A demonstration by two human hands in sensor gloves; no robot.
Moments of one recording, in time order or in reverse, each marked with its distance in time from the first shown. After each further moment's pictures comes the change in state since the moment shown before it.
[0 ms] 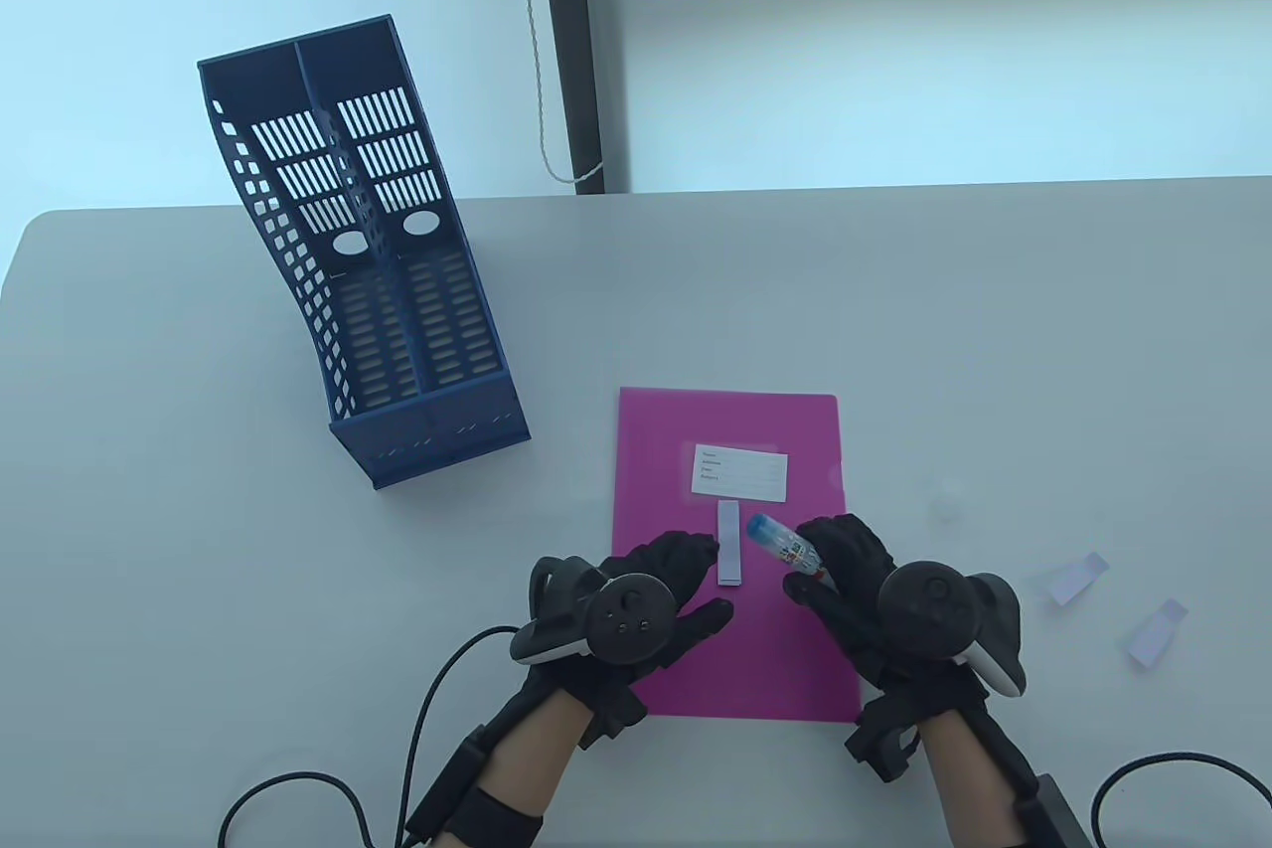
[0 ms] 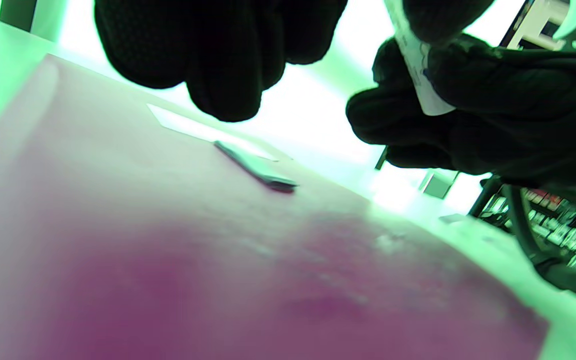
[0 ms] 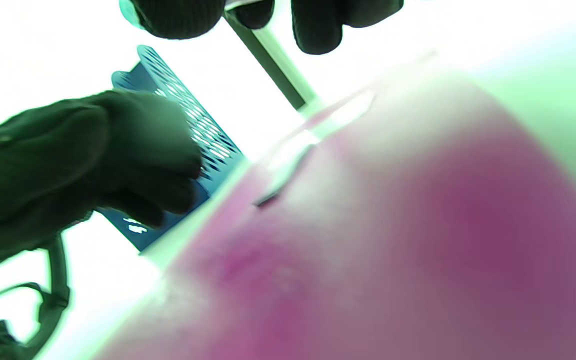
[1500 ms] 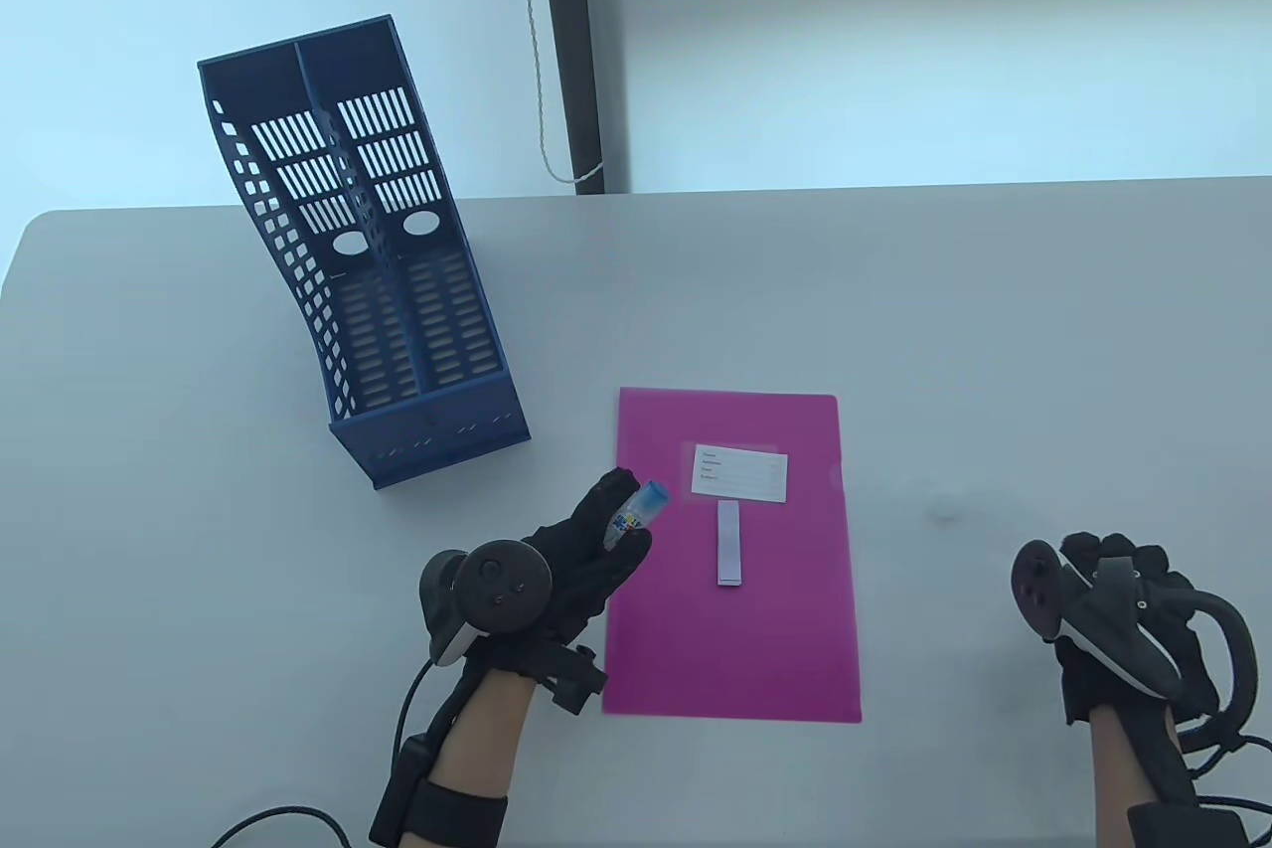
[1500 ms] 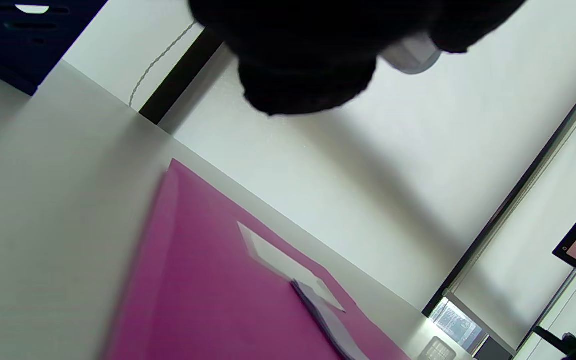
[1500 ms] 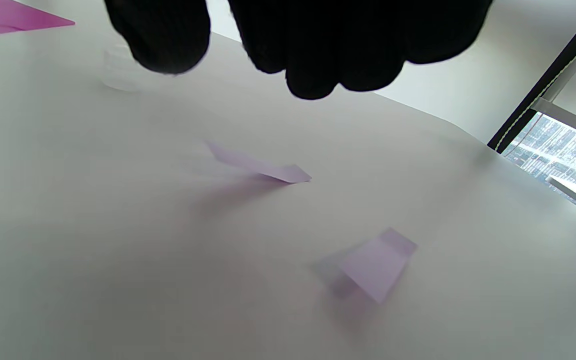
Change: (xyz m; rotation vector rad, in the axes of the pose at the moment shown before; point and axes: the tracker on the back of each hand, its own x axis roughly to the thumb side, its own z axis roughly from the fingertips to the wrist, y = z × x) left_hand -0.058 0.034 0.033 0.352 0.209 0.104; right_hand -0.068 -0.104 0.033 0.168 0.607 1.034
